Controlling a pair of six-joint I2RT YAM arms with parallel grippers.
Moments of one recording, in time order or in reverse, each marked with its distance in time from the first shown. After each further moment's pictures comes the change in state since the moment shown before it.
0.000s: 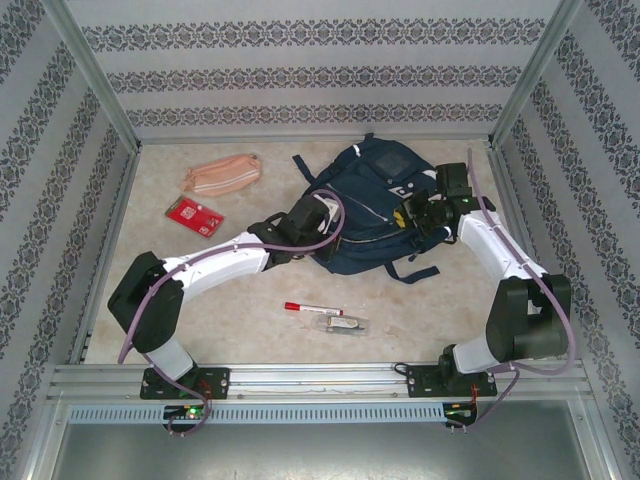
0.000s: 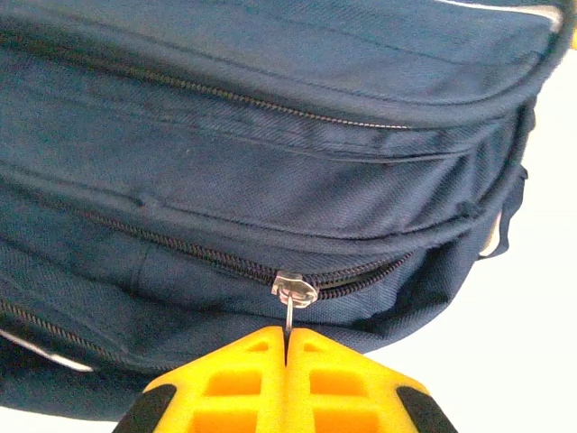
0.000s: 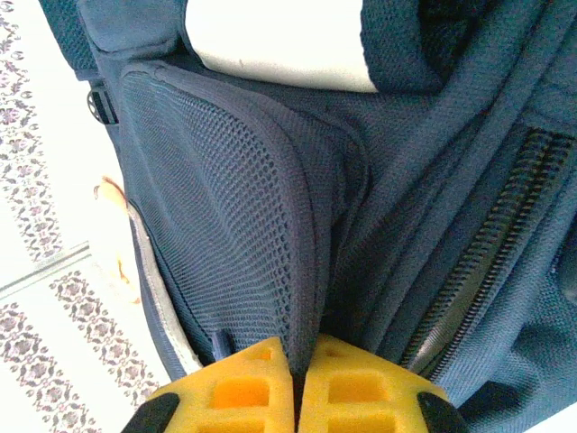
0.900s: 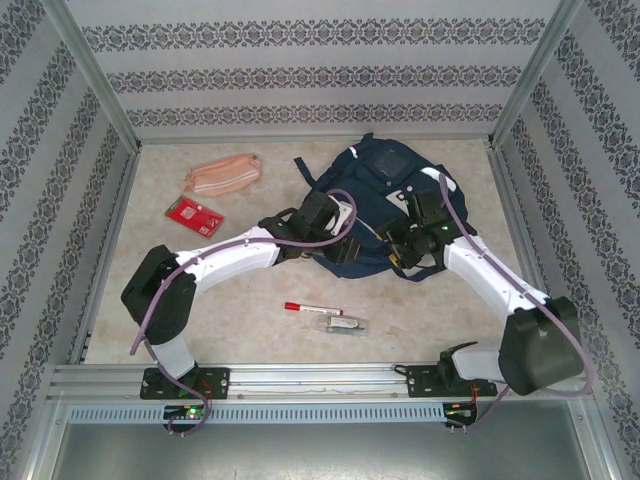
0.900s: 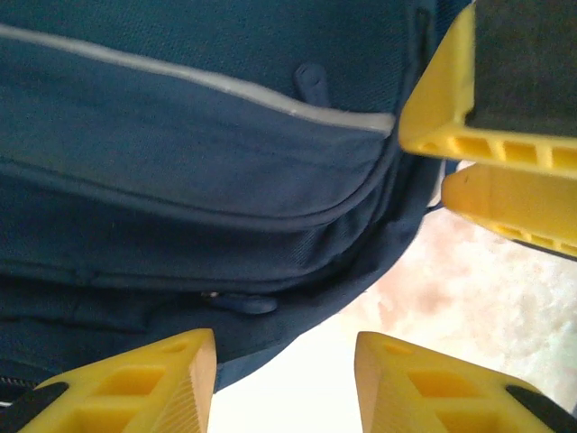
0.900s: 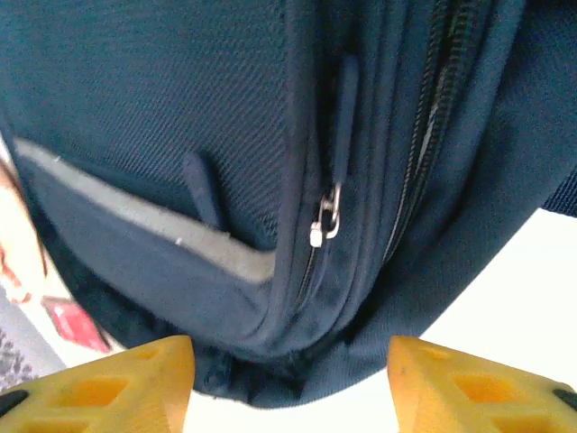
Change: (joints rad) left arm -0.017 0.087 0.093 -0.059 0.126 -0.013; right arm 0.253 -0.145 -0.166 -0.044 0.250 0.105
